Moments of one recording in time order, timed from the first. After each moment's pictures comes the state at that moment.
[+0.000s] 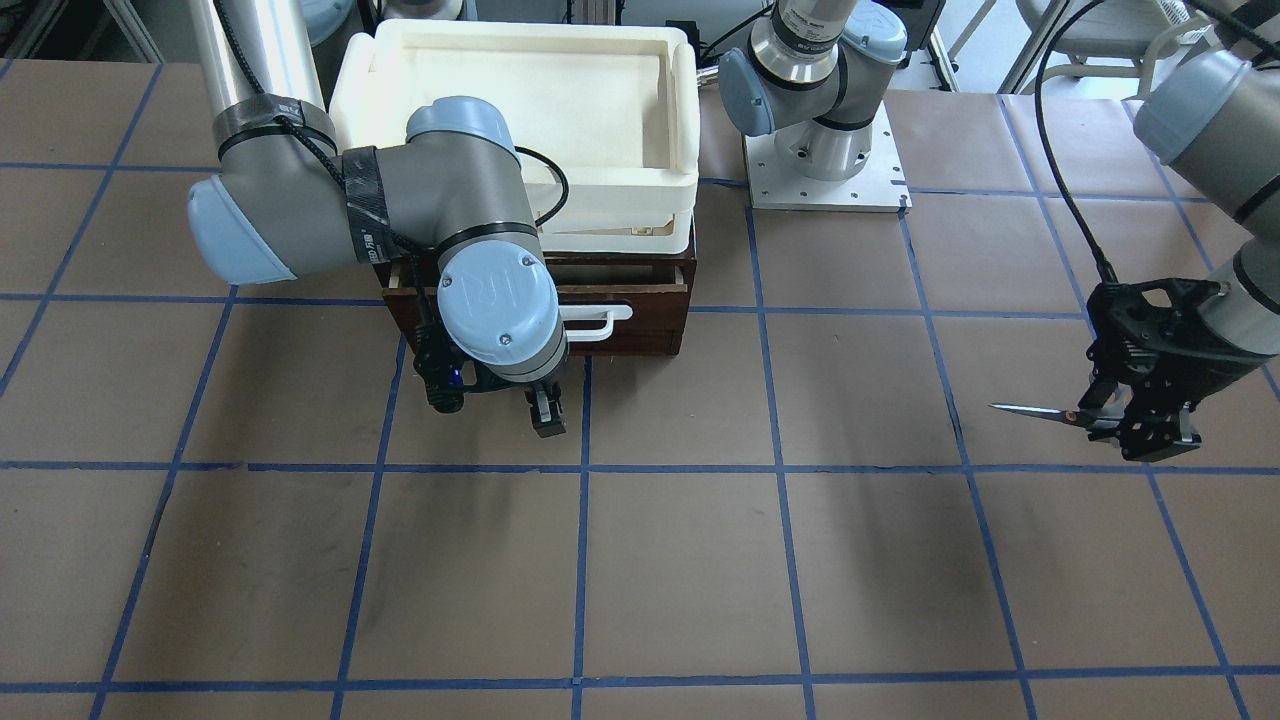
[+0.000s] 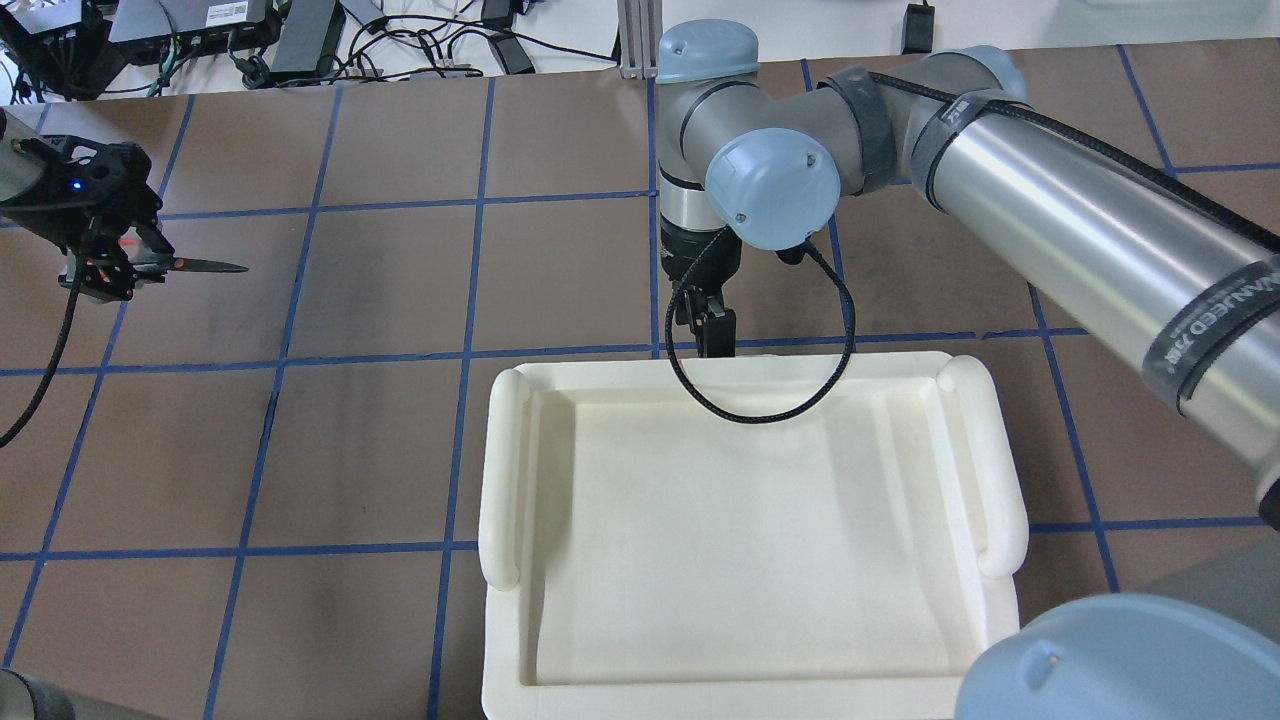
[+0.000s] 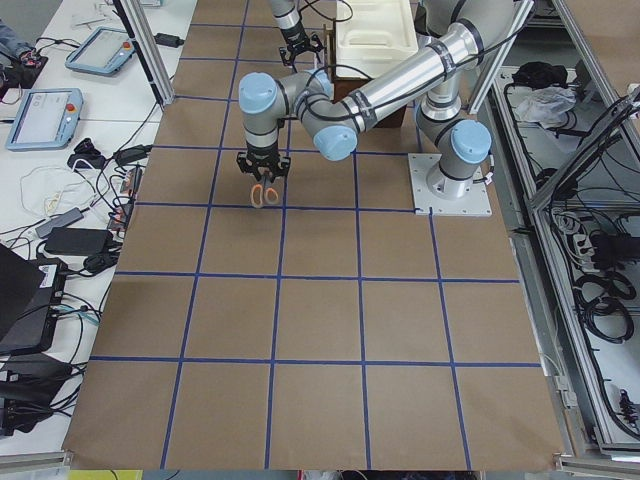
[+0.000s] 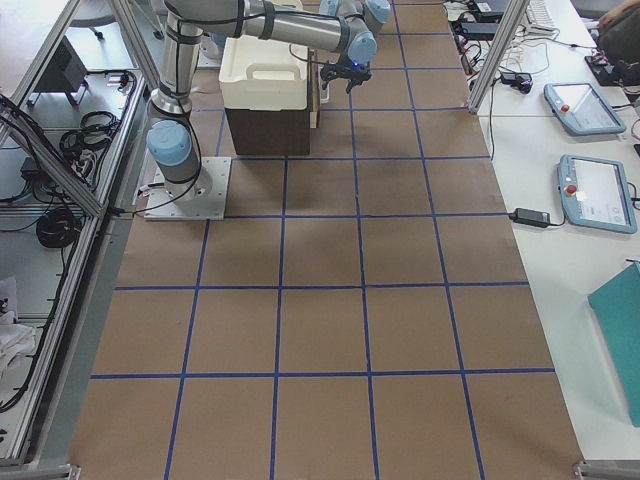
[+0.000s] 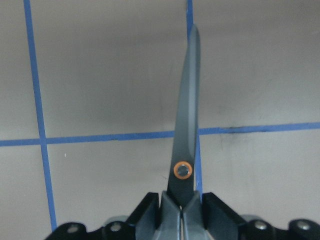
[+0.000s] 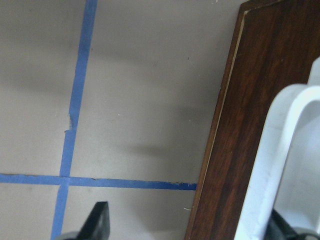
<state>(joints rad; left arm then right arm) -1.15 -1.78 -1.59 -1.32 1.53 2.04 1.87 -1.12 1.48 -1.61 -1.45 1.62</state>
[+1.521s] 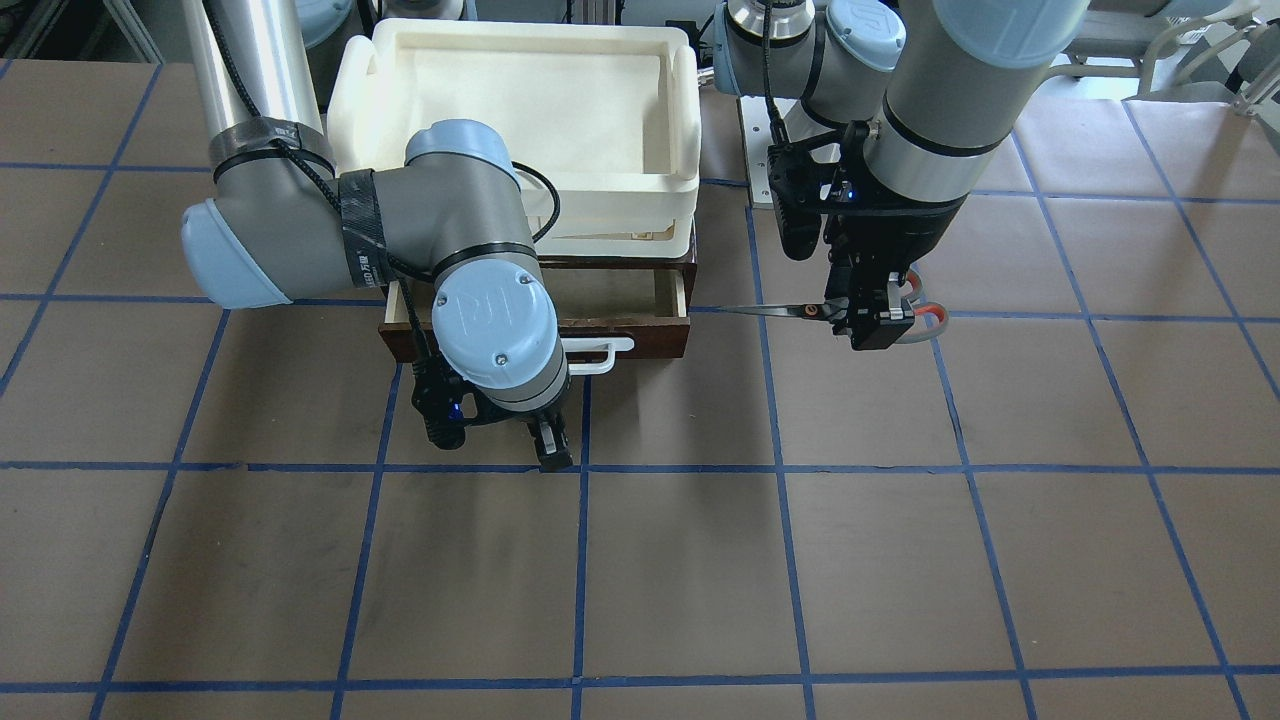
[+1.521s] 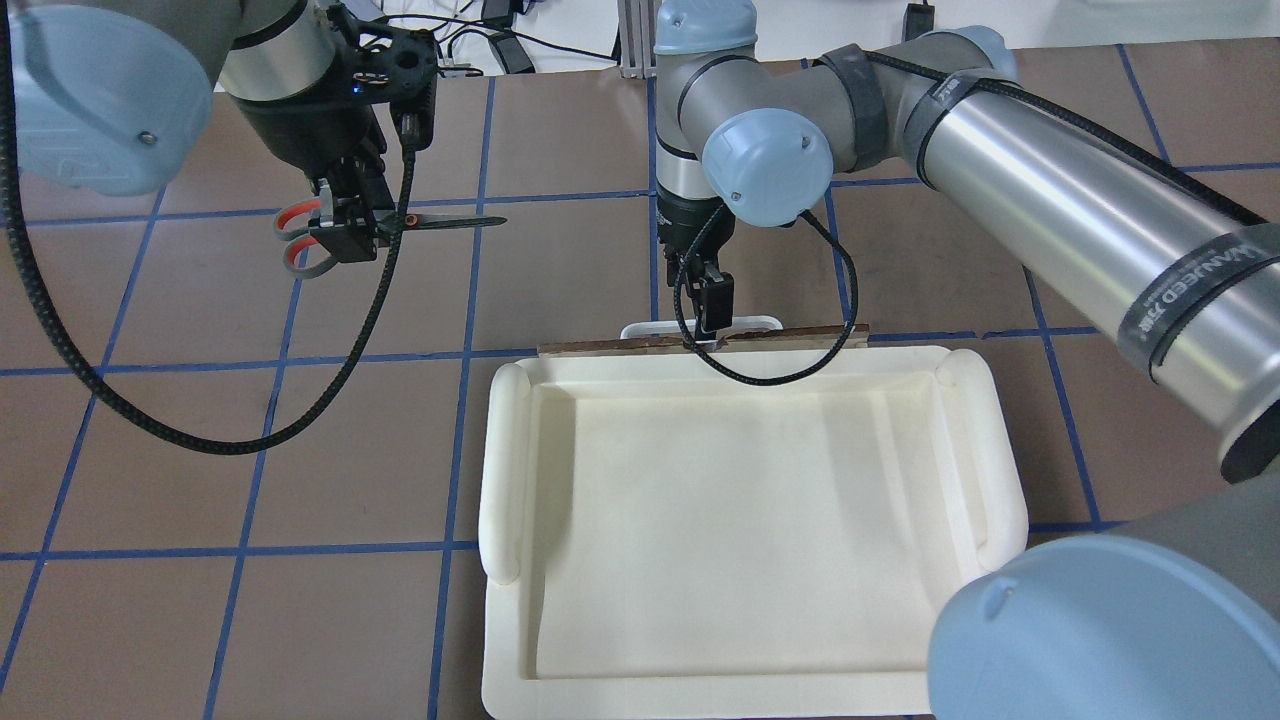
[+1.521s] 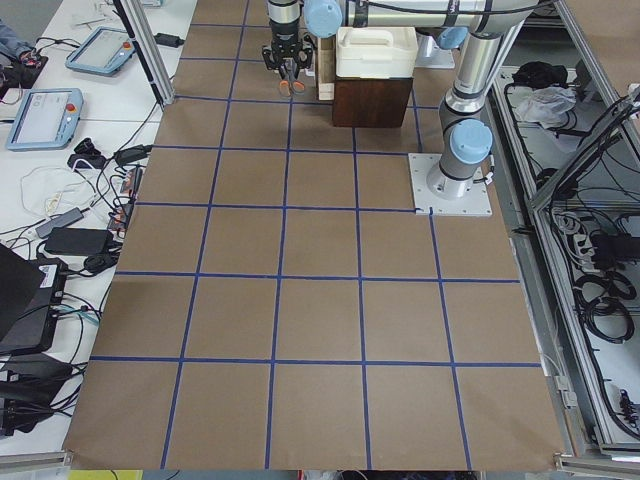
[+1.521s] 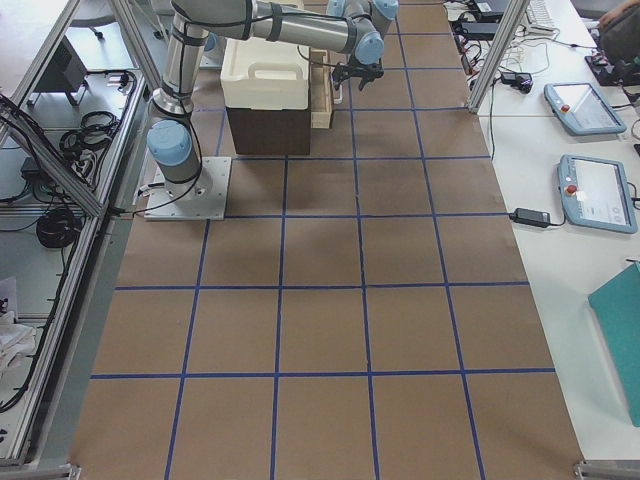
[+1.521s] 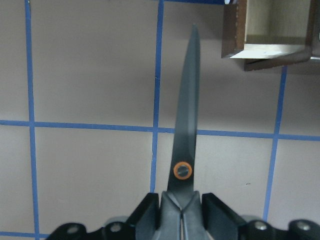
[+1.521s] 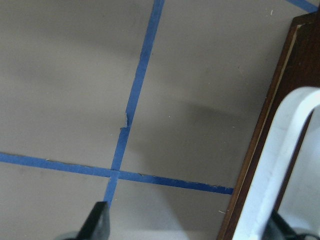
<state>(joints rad) -1.62 -1.67 -1.51 -1.53 1.60 1.45 1.86 -1.07 1.42 -1.67 -1.46 1.56</state>
